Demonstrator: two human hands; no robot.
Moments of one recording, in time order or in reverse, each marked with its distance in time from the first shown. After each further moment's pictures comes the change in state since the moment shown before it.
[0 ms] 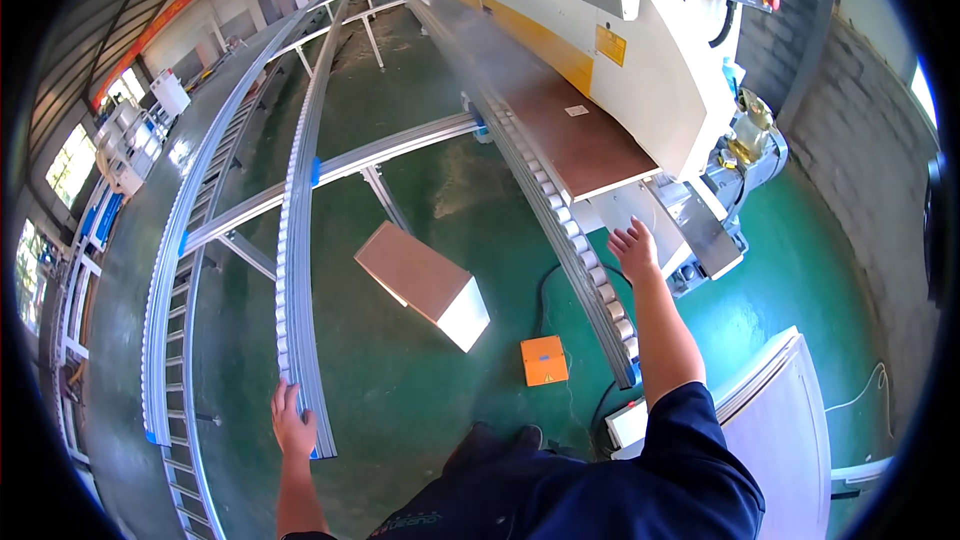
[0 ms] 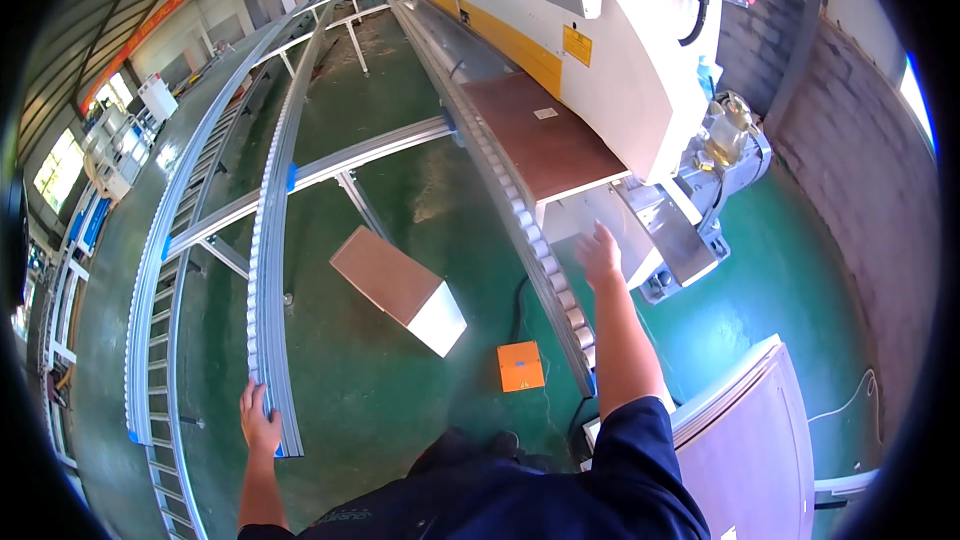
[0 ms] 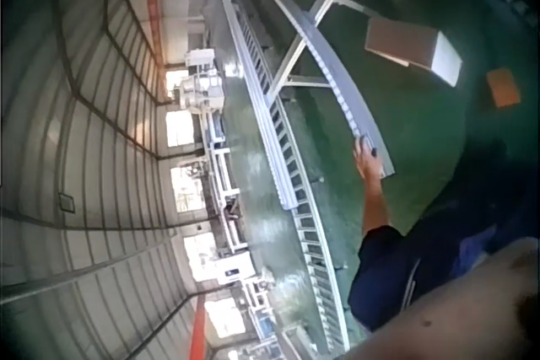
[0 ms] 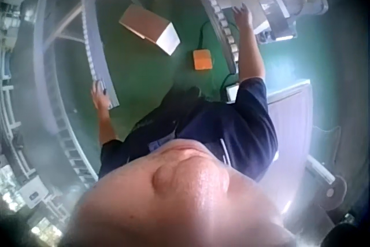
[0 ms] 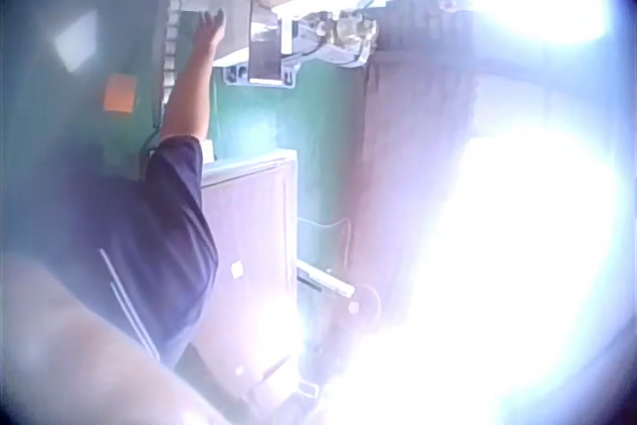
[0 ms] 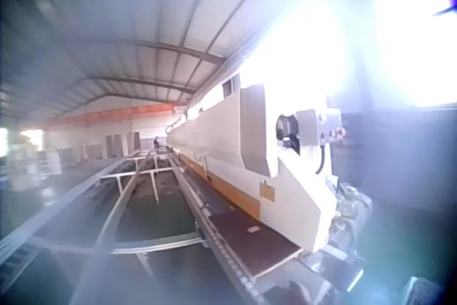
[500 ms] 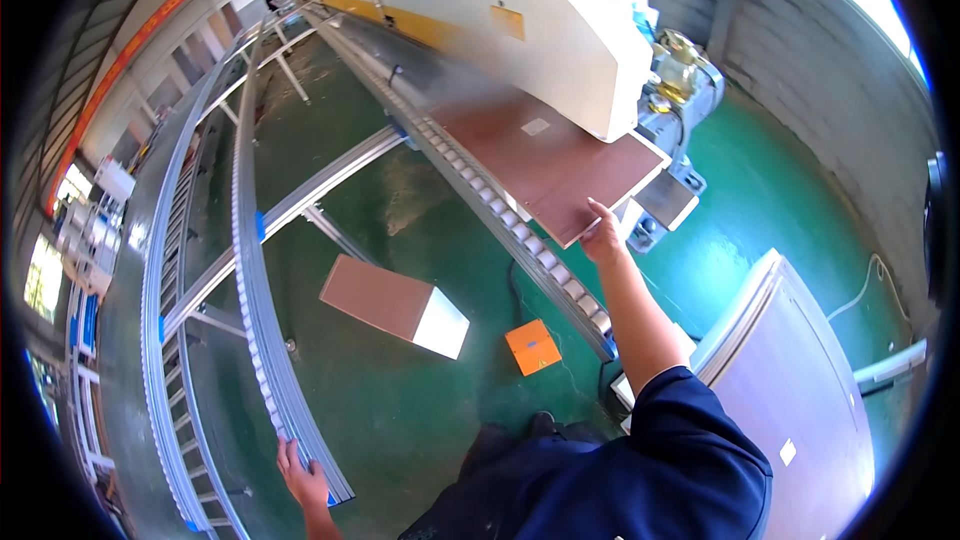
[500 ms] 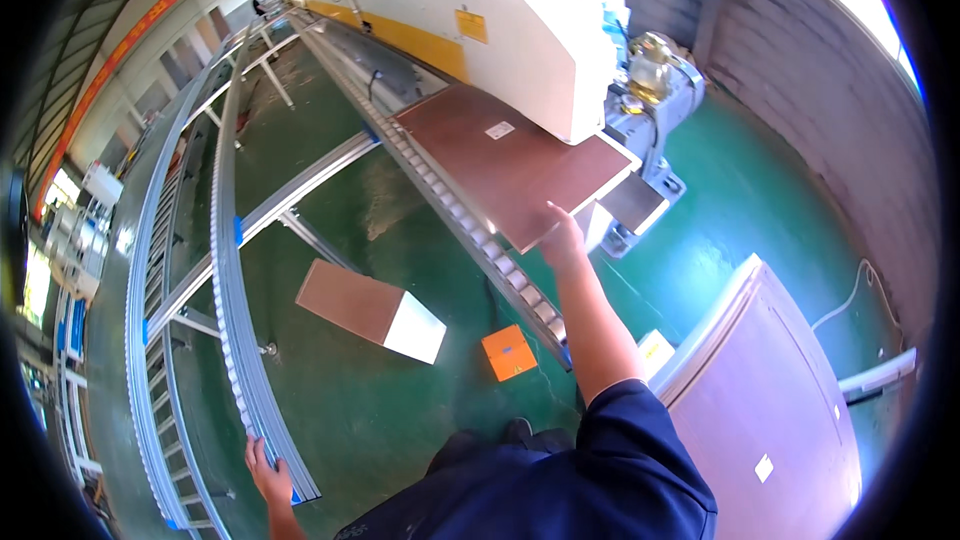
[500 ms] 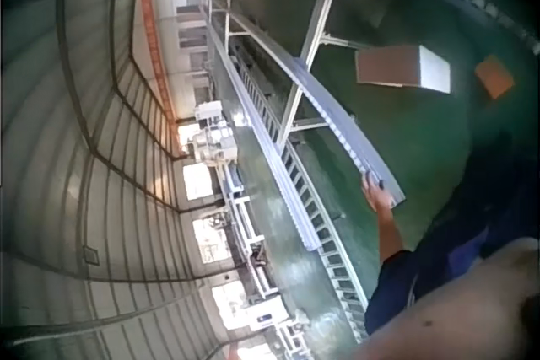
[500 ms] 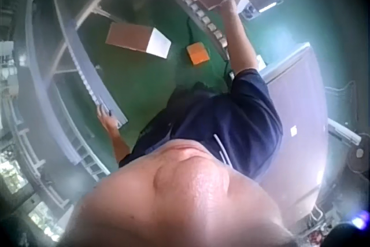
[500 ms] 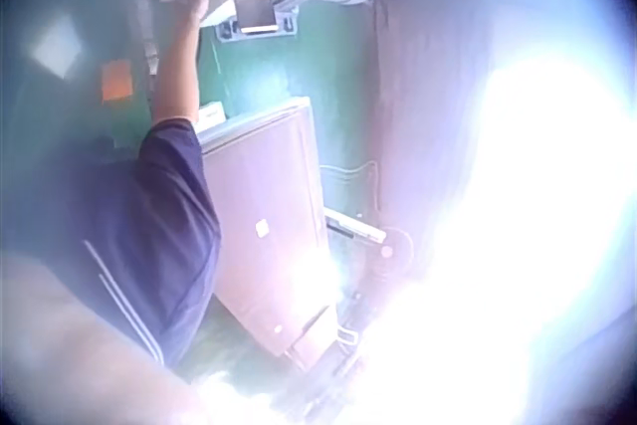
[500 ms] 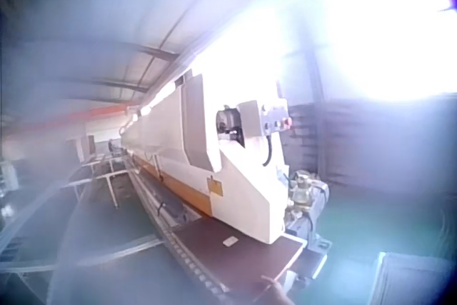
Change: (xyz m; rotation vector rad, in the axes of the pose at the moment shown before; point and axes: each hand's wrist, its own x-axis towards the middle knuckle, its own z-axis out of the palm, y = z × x) left_hand -0.001 -0.002 0.004 -0.055 -0.009 0.013; right_hand -0.022 -0.007 -0.032 0.252 -0.017 -0.055
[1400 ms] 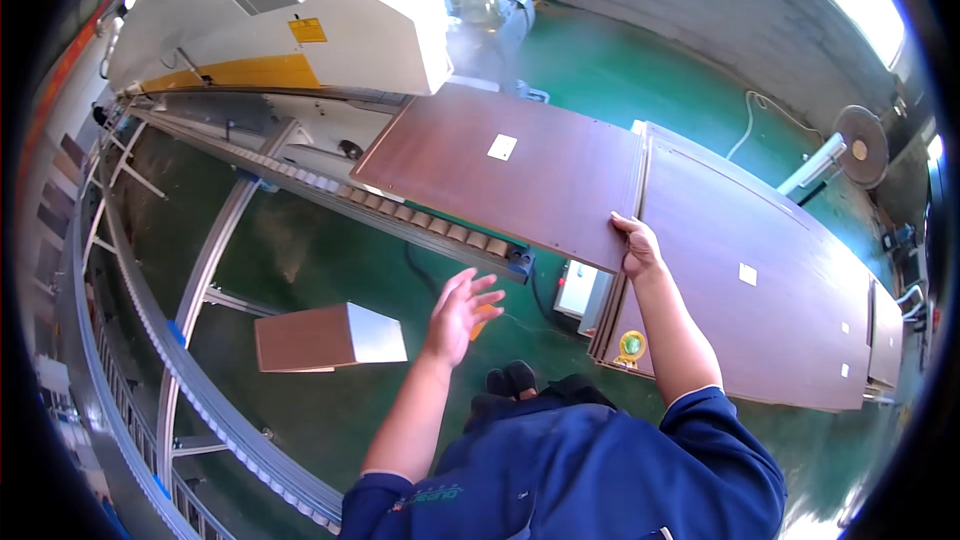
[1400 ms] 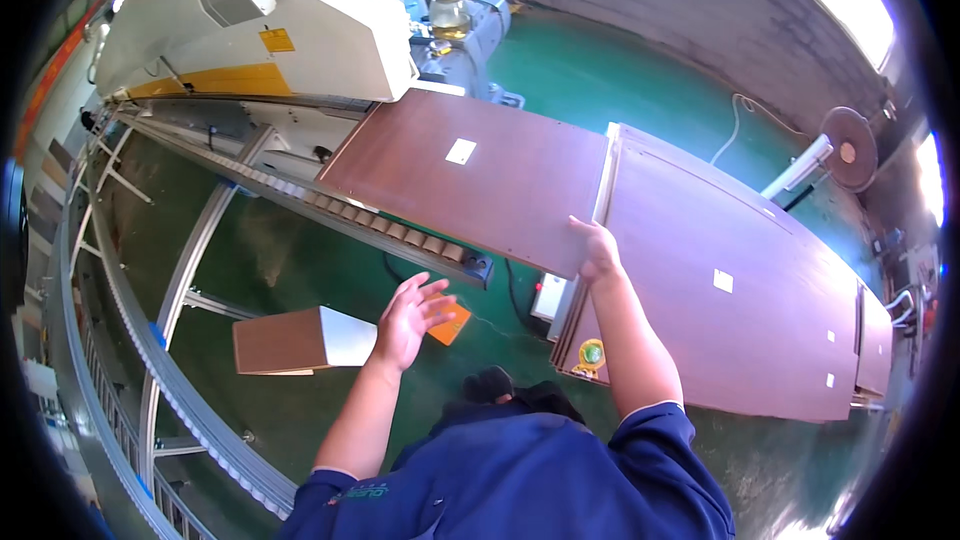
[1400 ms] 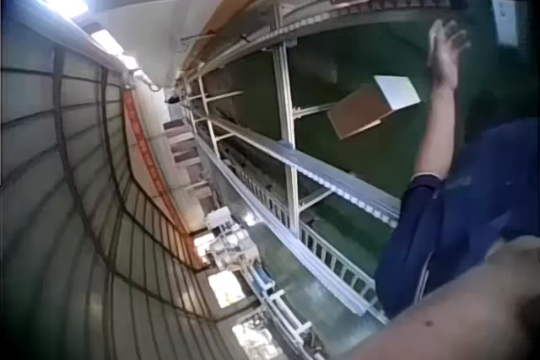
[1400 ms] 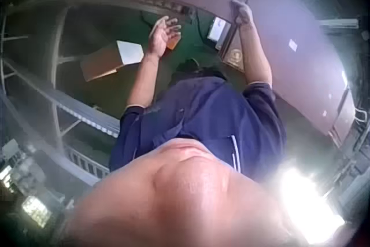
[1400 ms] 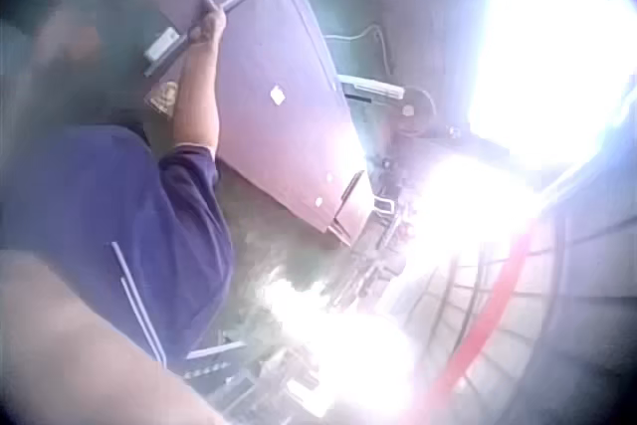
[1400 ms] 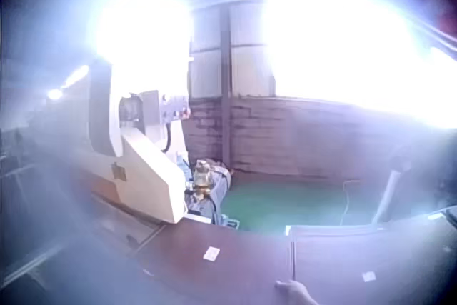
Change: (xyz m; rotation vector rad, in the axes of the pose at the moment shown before) left_hand 0.021 0.416 0.113 -1.587 -1.644 0.019; right_hand -0.324 -0.064 -0.131 -0.098 0.533 -0.389
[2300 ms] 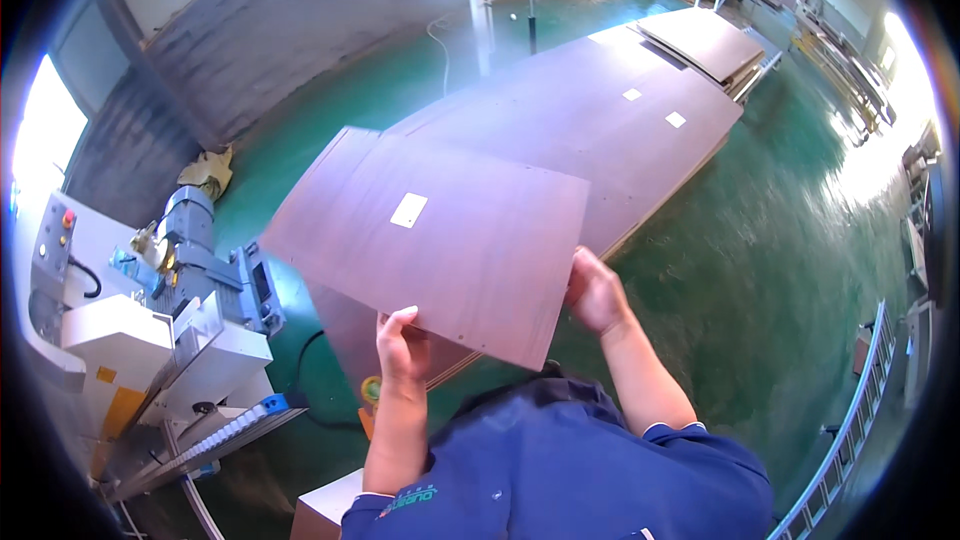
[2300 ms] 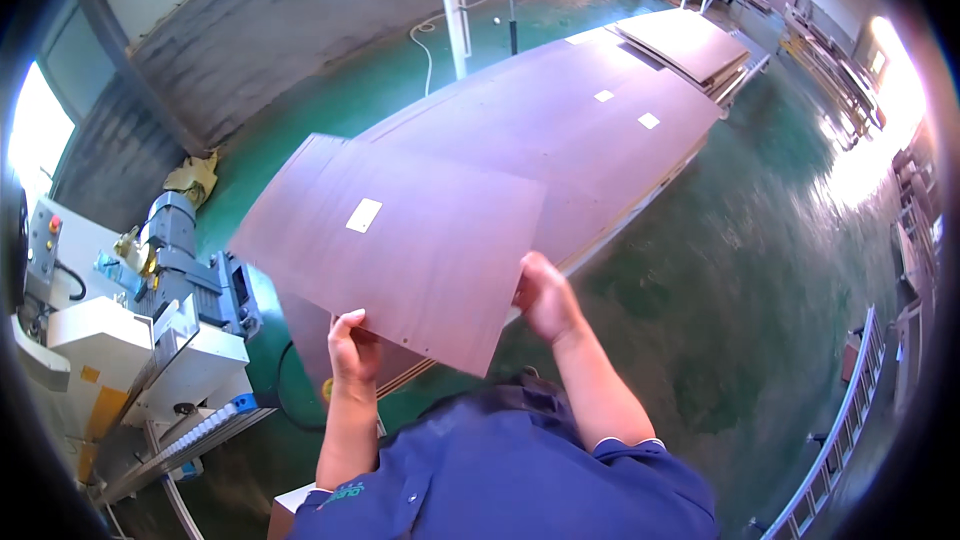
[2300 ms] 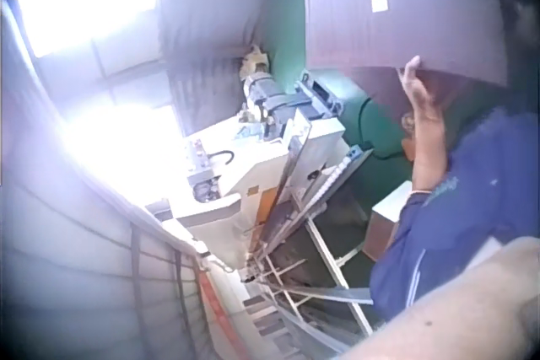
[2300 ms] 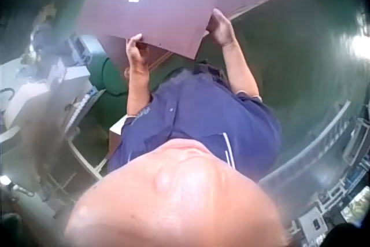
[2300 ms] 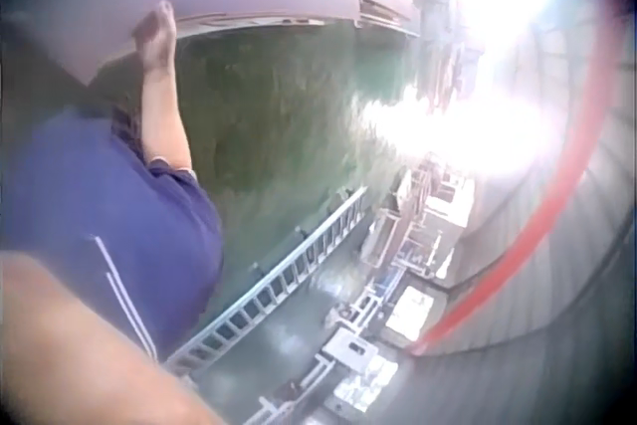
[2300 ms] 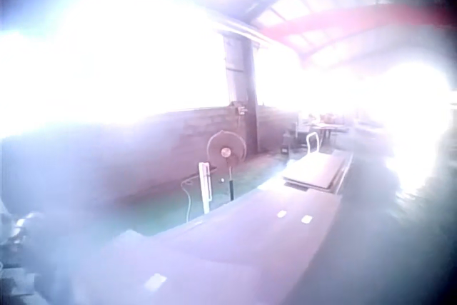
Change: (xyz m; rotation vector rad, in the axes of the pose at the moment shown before) left_hand -0.012 -0.241 0.340 -0.043 -0.430 -0.383; right_hand -0.327 -0.029 -0.396 0.526 0.131 -0.589
